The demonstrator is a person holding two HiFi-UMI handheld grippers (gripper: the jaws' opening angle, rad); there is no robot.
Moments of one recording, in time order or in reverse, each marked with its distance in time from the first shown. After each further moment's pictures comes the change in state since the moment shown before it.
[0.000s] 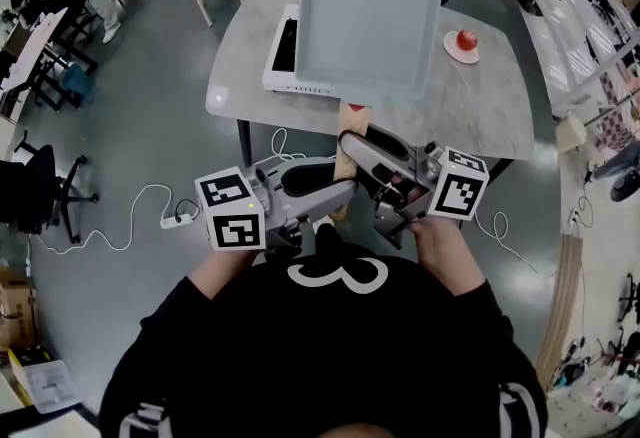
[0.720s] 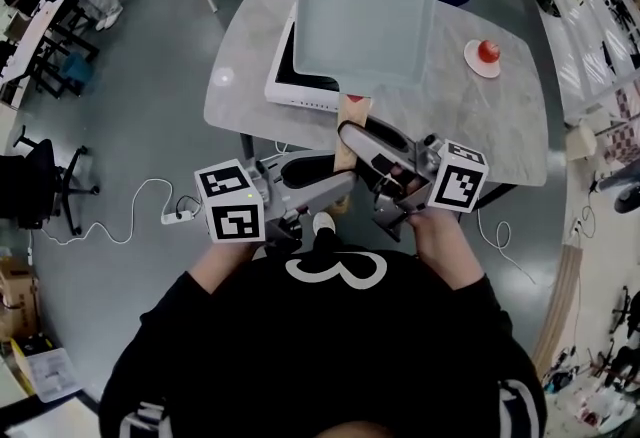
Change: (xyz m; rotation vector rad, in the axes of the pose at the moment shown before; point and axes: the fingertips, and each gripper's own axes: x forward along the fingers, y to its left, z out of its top) left arm 0.013 0.064 0.013 -0.063 -0.023 0.050; right arm 0.019 -0.065 0.017 0.062 0.022 0.014
